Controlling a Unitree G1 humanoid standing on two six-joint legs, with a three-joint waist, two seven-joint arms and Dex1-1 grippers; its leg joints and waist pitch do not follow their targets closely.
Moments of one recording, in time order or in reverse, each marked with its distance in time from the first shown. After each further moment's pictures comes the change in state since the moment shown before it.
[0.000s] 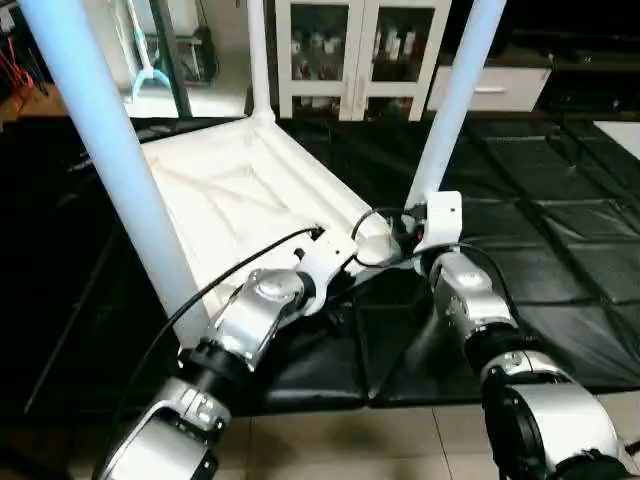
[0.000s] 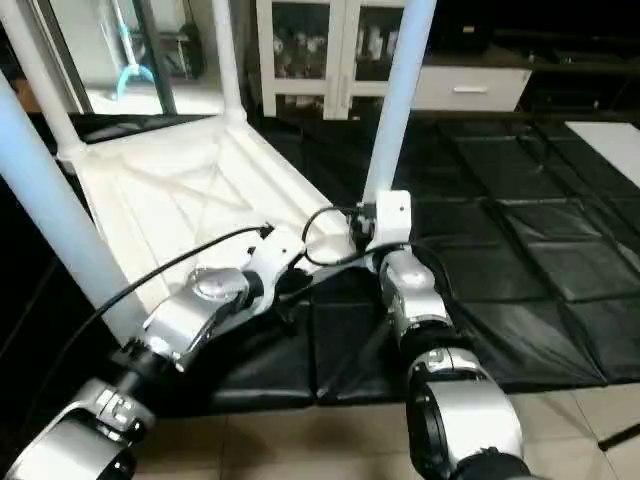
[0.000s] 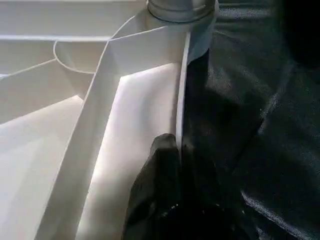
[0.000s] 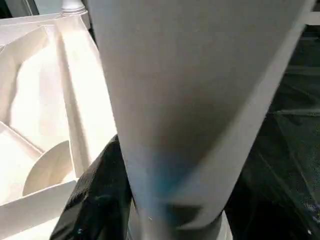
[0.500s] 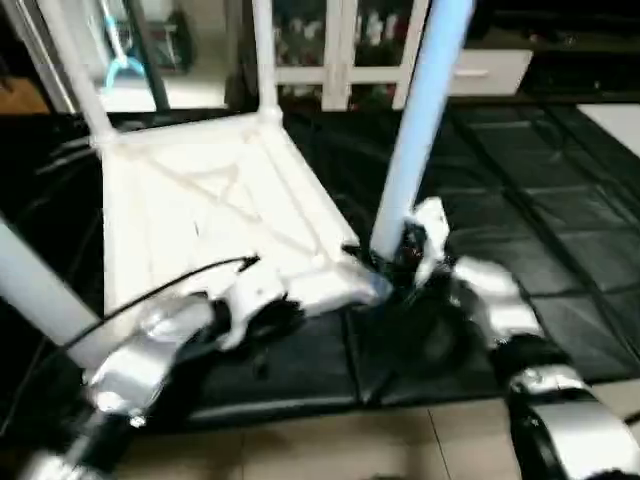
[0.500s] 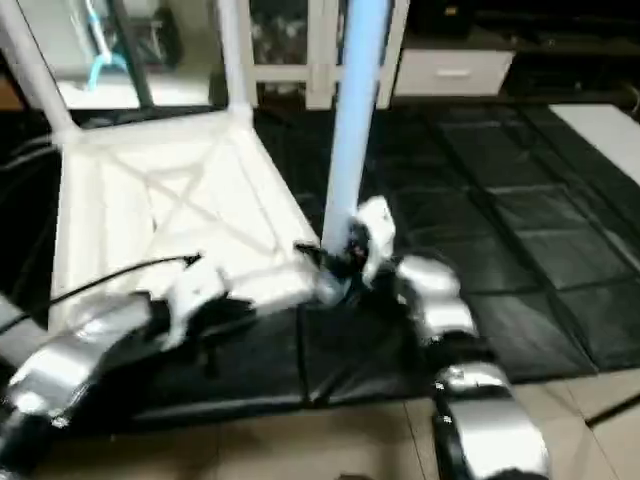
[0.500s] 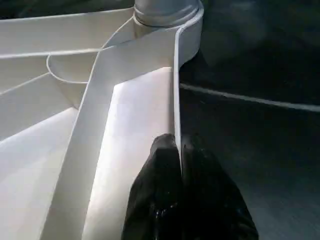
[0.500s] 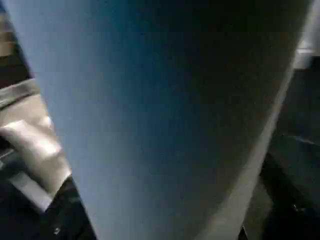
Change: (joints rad) left arm 0.306 0.382 0.036 -0.386 -0.121 -0.192 -0.390; right arm 0.098 -0.127 0.099 -0.154 0.092 -0.068 0.873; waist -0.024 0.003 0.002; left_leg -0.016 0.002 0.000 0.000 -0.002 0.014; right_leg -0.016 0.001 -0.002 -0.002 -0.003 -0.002
